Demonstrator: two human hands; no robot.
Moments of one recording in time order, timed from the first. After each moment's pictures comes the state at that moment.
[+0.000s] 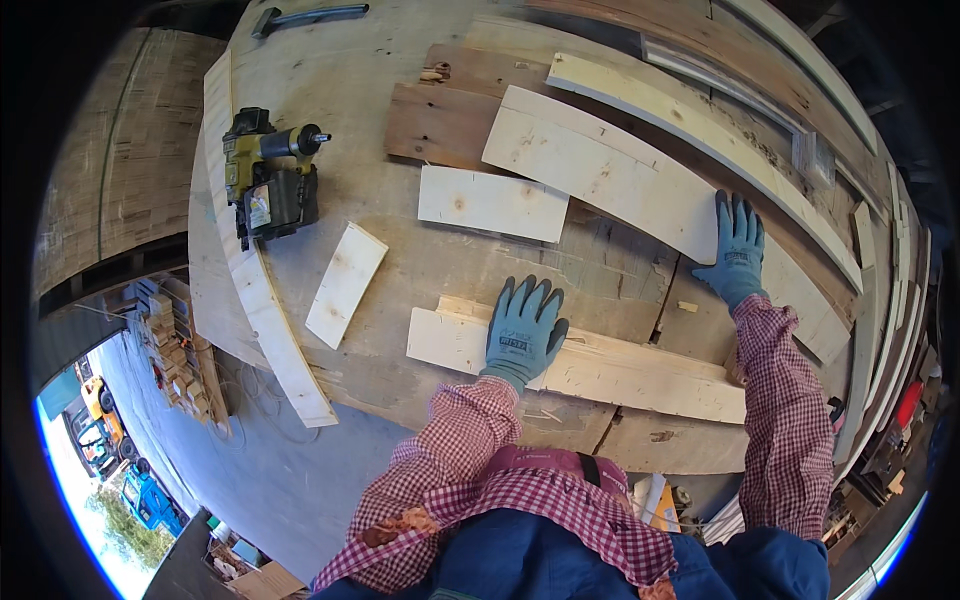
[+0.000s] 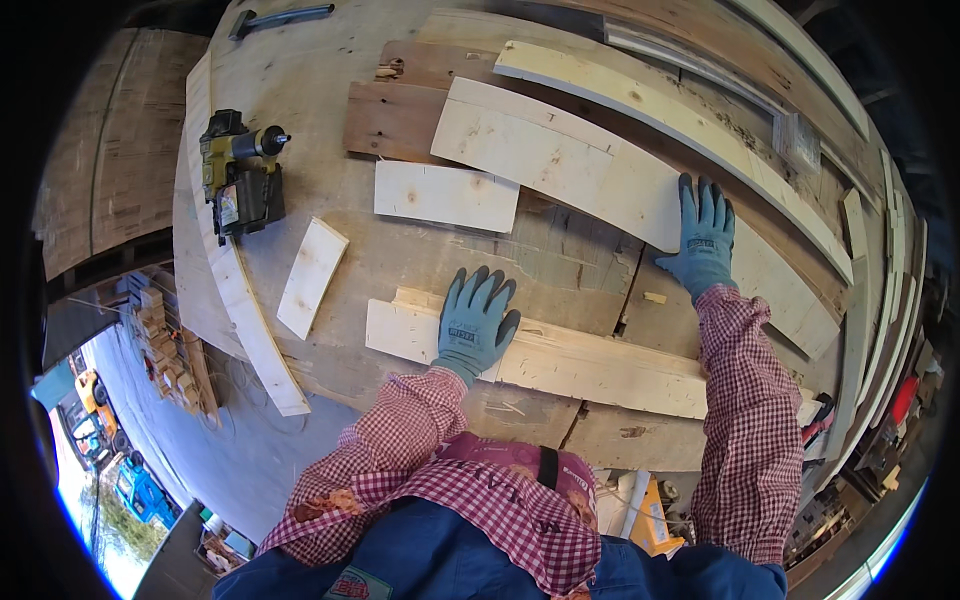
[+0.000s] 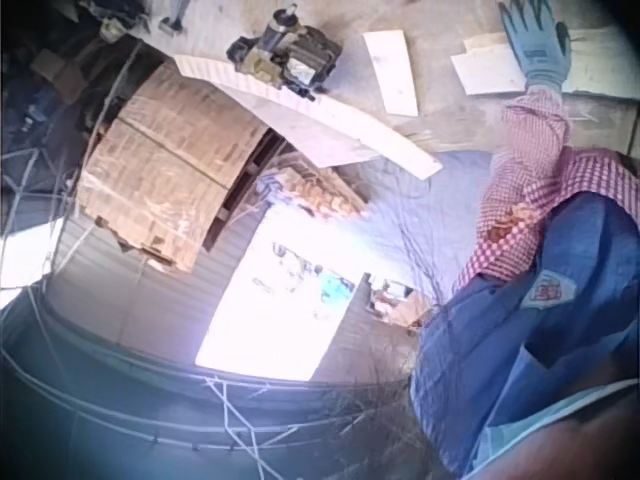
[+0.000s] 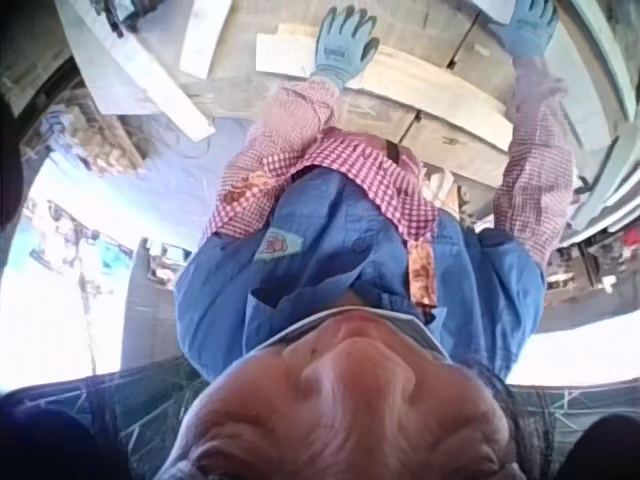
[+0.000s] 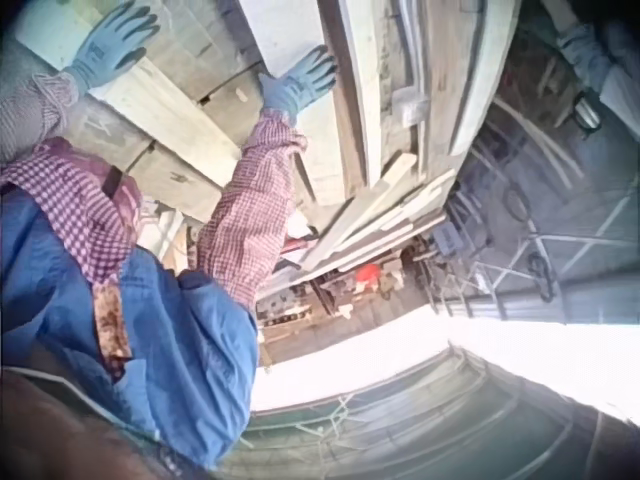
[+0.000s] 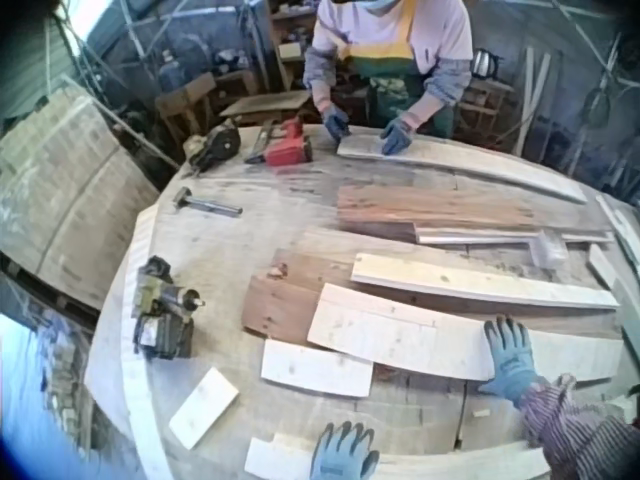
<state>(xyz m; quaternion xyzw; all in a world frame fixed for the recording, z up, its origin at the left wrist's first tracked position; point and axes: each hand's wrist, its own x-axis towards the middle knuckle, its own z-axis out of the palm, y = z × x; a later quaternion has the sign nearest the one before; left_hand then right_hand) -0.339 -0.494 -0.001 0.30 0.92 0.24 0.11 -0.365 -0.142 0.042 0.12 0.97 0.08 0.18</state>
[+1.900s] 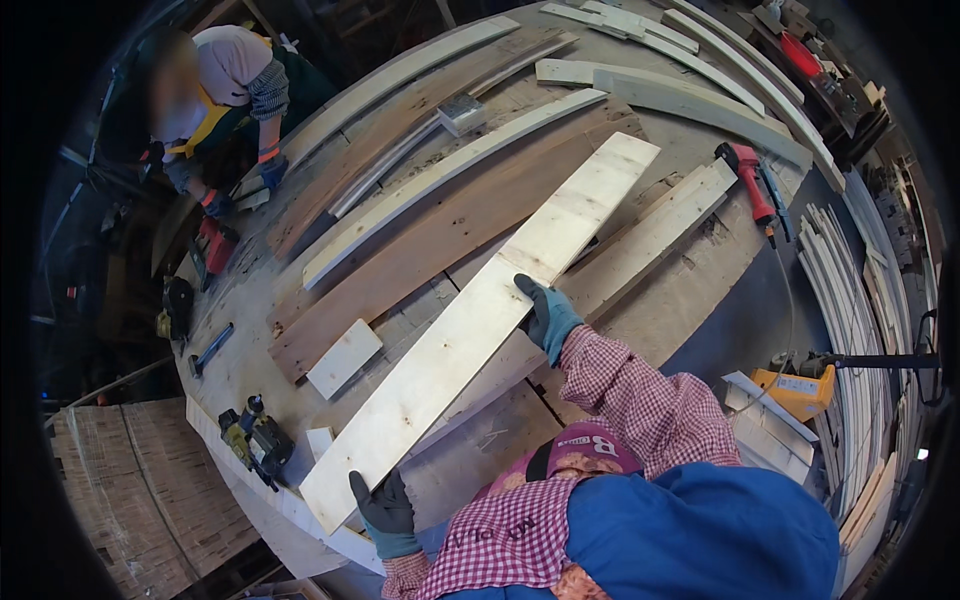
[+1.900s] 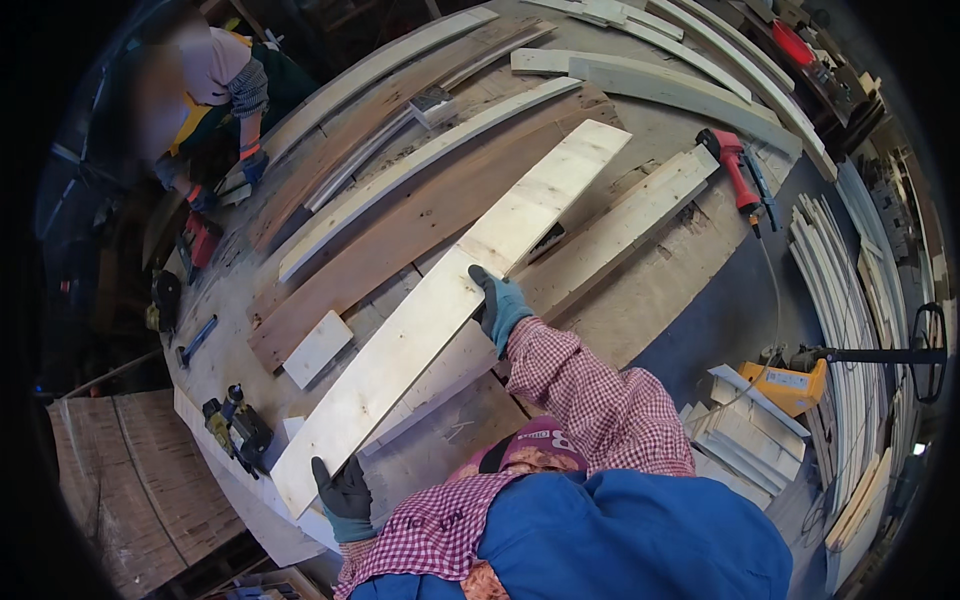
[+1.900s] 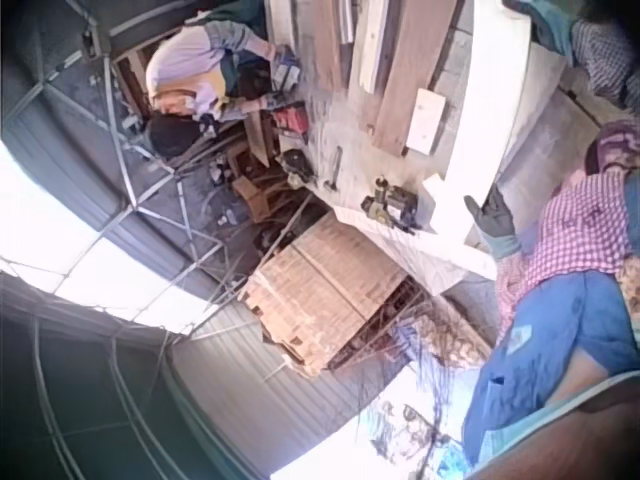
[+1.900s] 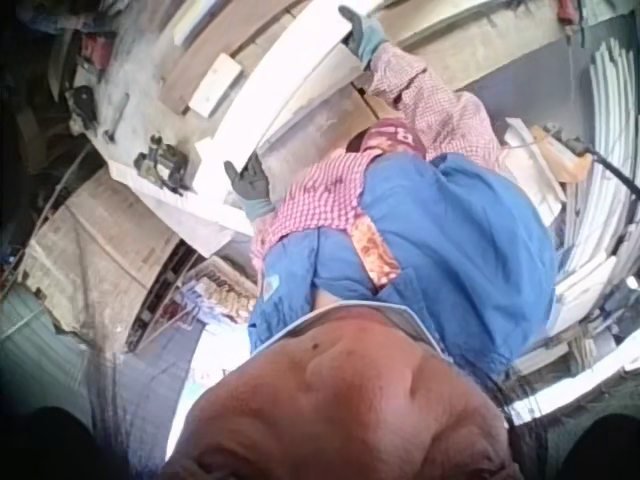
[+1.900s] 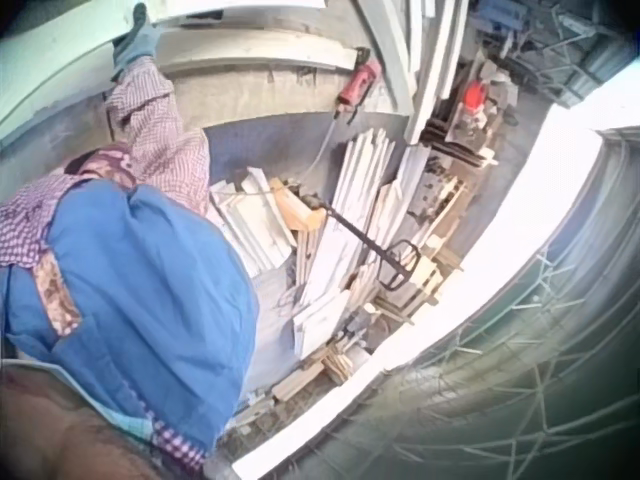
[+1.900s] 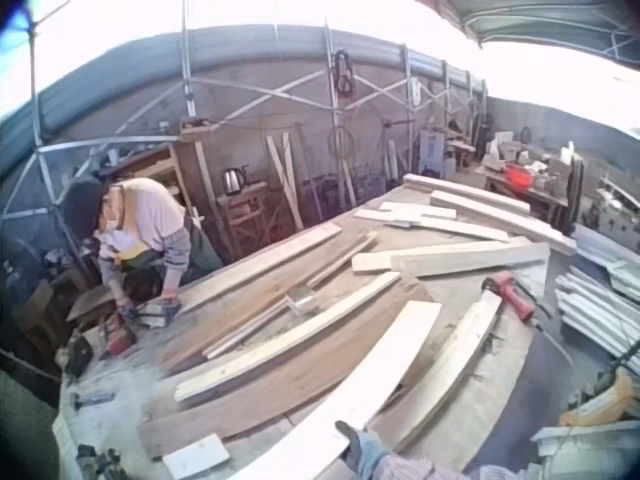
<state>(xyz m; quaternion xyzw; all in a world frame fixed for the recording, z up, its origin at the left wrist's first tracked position) -0.267 -0.620 0.160 -0.21 0.40 0.83 0.32 -0.158 -0.228 0.111 -0.46 -0.06 0.84 0.28</state>
